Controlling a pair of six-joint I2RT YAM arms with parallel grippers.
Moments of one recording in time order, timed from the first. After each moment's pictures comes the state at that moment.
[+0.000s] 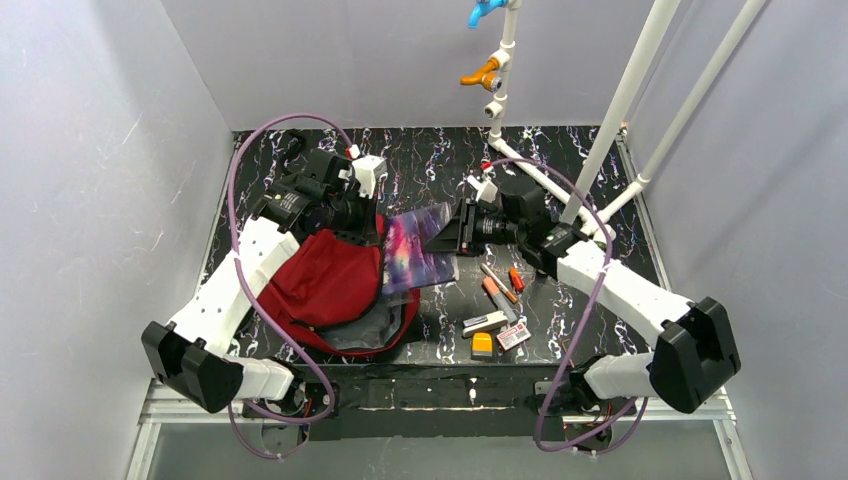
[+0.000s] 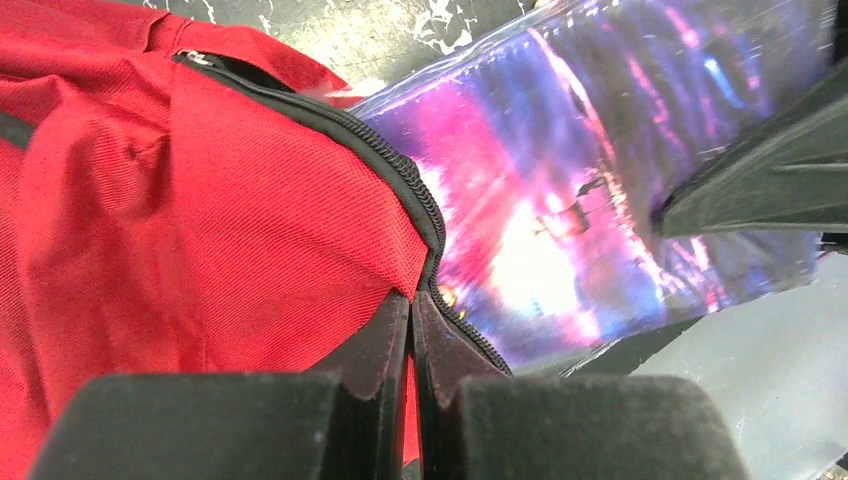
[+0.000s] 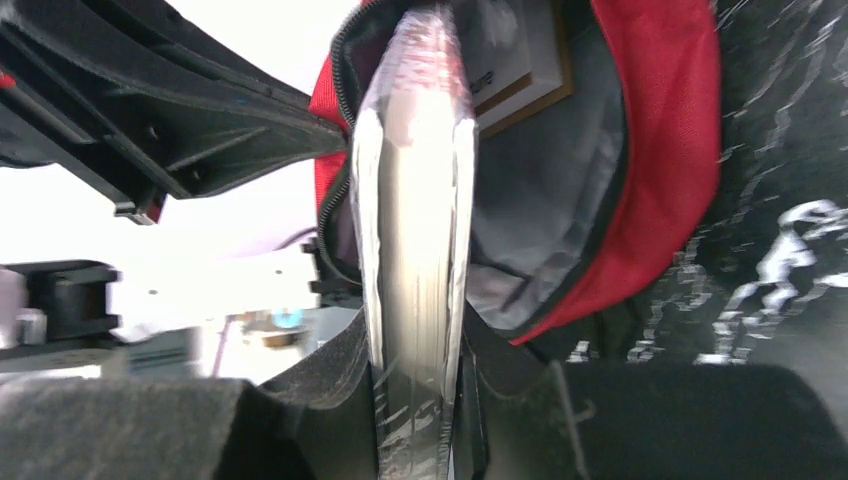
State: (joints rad) left arm -0.49 1.31 1.41 -0.99 0.25 -0.13; right arm 0.65 1.30 1.03 -0.19 -0.59 0.81
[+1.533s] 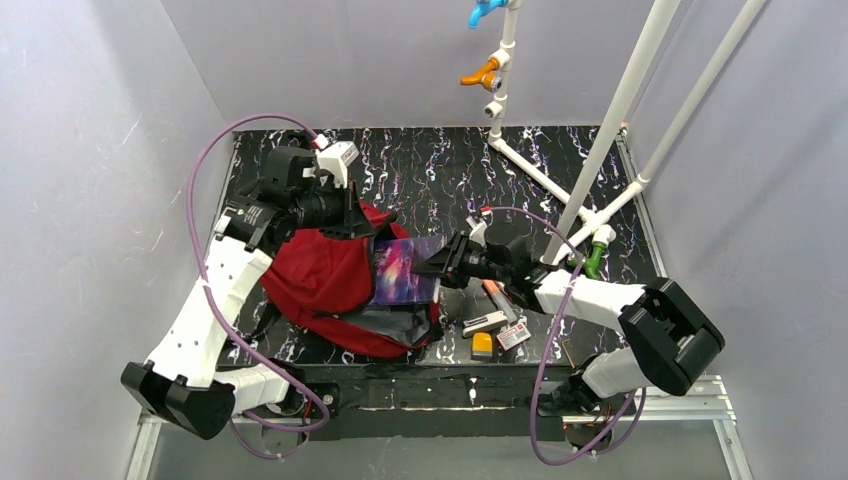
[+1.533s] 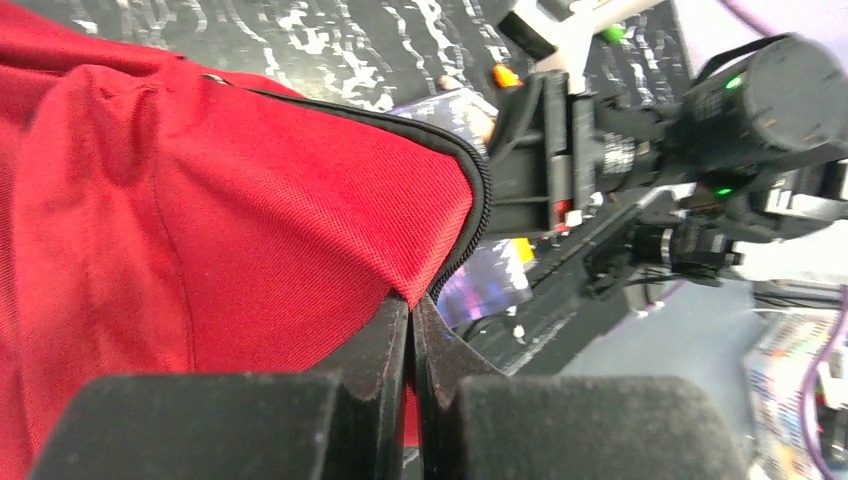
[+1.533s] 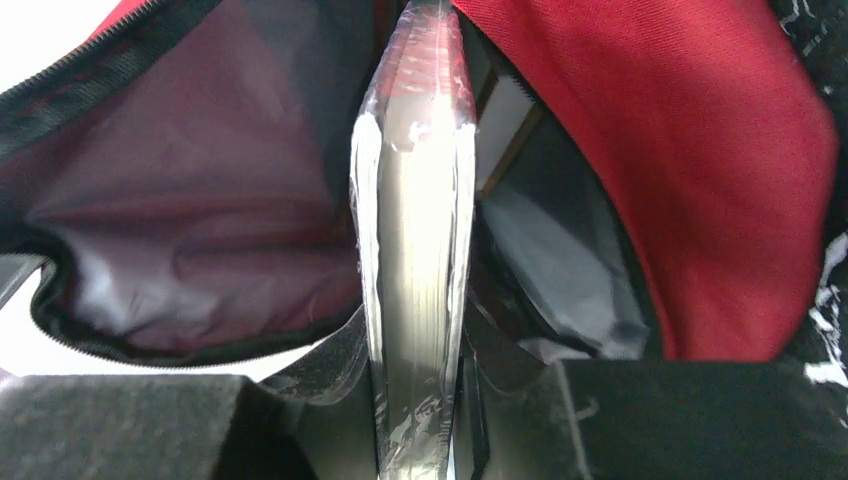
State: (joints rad) left arm -0.39 1.18 1.42 -0.97 0.38 -0.23; right arm 0.74 1.39 0.62 0.42 -0.47 1.34
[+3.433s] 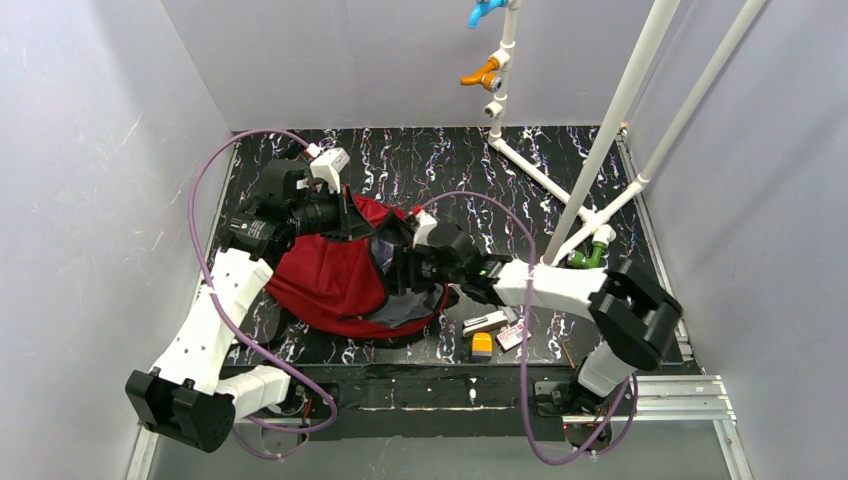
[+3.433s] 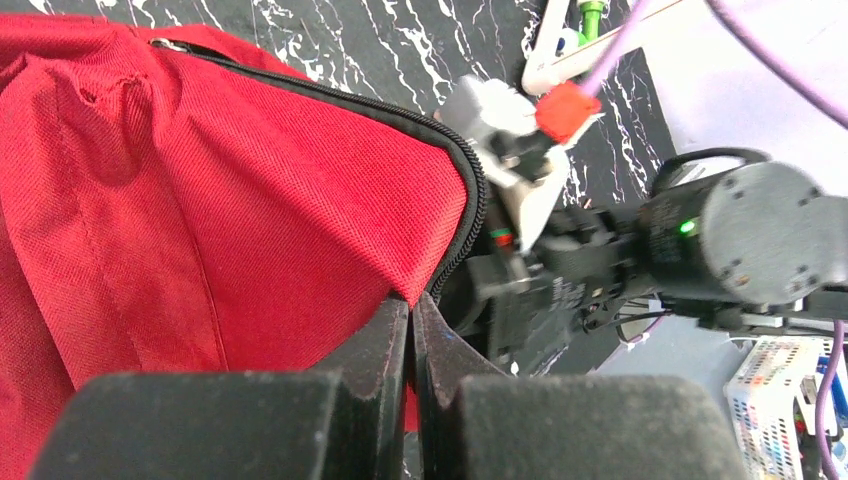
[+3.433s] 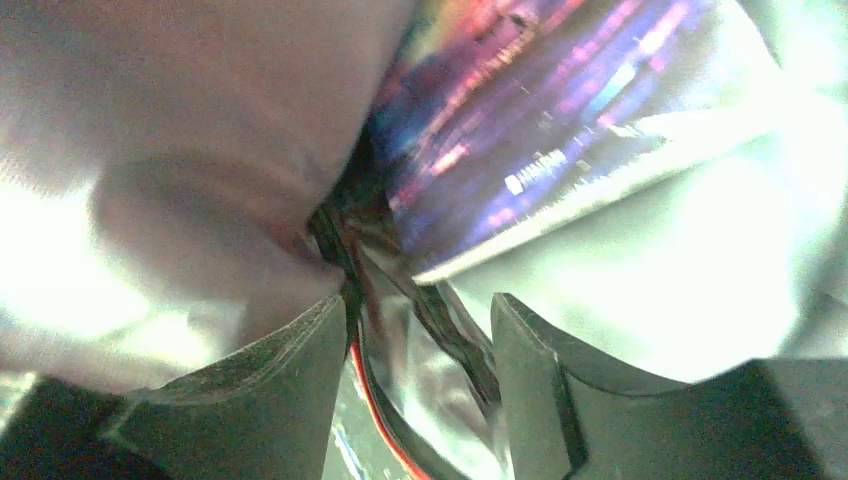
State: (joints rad) left arm -0.31 1.13 1.20 -0.71 0.51 -0.29; right arm 1.00 1.64 0.94 0.25 -0.25 0.72
